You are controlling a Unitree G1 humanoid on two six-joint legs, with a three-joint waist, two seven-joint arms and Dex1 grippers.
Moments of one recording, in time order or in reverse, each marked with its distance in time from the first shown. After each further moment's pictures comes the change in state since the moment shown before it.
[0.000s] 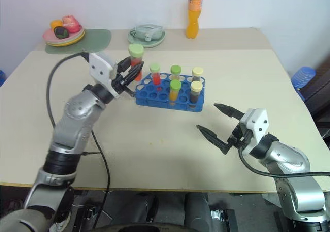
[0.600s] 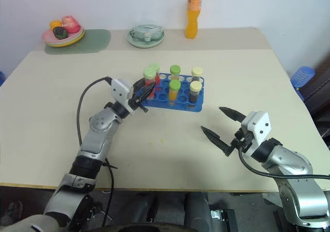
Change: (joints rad) left arm 0.046 -0.141 -0.006 0.287 0.070 -0.252 -0.109; right arm 0.027 -0.005 -0.016 -0.017 -0.018 0.015 -0.038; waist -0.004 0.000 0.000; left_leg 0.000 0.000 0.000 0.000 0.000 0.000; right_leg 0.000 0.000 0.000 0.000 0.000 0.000
